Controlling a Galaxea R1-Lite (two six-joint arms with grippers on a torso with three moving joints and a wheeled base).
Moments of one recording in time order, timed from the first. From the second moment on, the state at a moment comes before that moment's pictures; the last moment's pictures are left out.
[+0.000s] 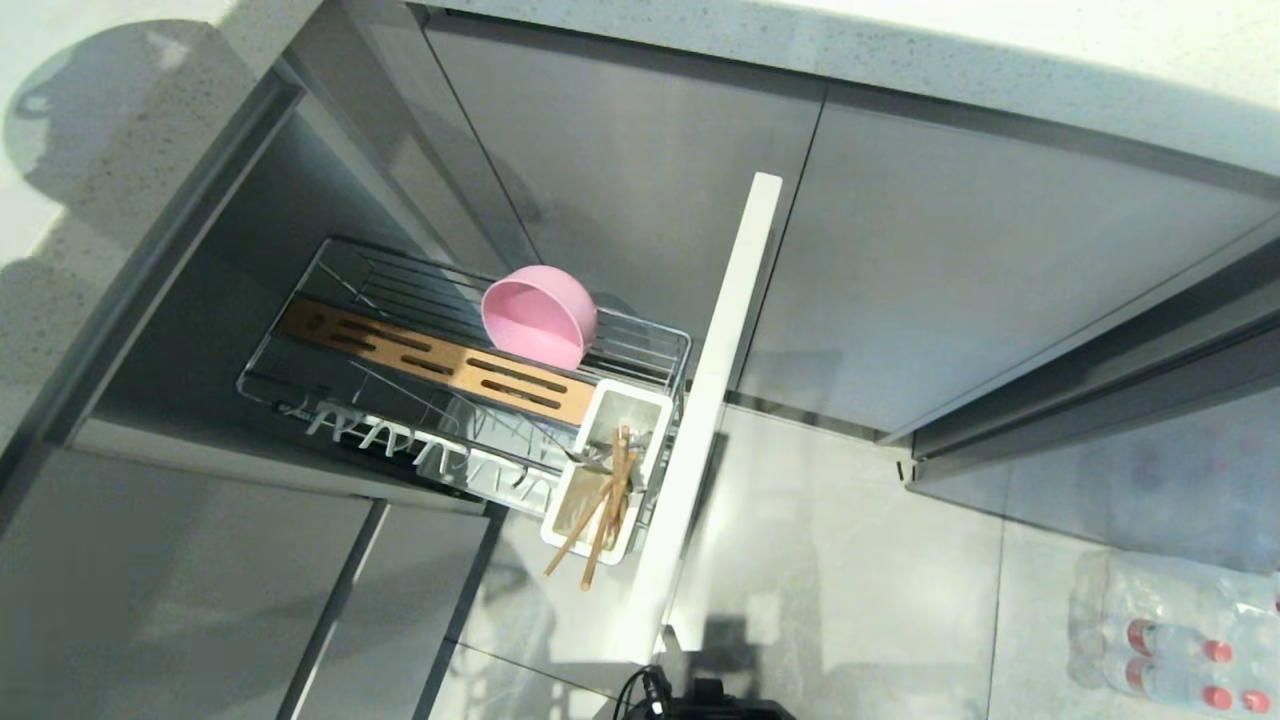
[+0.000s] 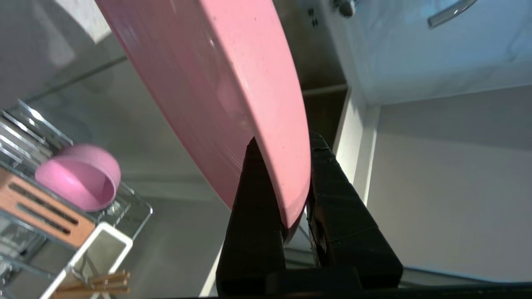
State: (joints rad) left arm -1.11 1.06 -1.69 0.20 0.76 -0.58; right arm 0.00 0.00 0.00 0.00 -0.02 0.04
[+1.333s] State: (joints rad) left arm -0.80 1.02 -1.73 0.19 0.99 -0.10; right arm 0.00 0.00 0.00 0.00 -0.02 0.04
